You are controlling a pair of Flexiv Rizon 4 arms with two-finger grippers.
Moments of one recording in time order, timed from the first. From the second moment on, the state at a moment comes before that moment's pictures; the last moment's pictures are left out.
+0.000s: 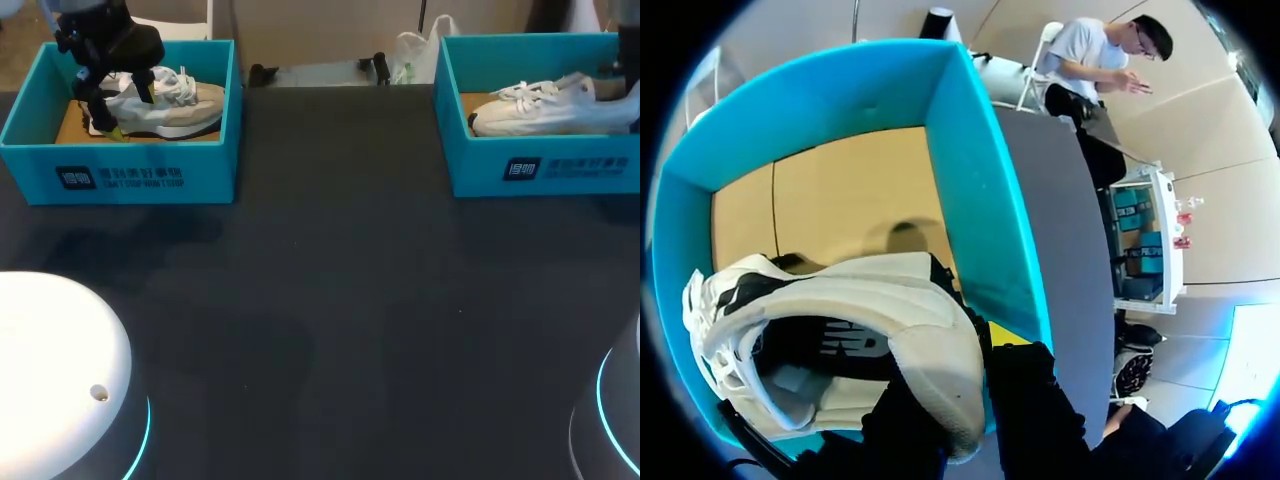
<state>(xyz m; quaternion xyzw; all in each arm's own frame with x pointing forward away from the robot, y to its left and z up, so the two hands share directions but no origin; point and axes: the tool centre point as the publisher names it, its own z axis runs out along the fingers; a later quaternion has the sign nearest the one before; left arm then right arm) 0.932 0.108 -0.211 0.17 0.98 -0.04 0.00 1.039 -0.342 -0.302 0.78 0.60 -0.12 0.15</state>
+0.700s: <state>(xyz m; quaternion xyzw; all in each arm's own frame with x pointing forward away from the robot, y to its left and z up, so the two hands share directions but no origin) 0.932 0.108 -0.211 0.17 0.98 -0.04 0.00 1.018 -0.328 -0.326 0.76 0.62 -0.10 0.16</state>
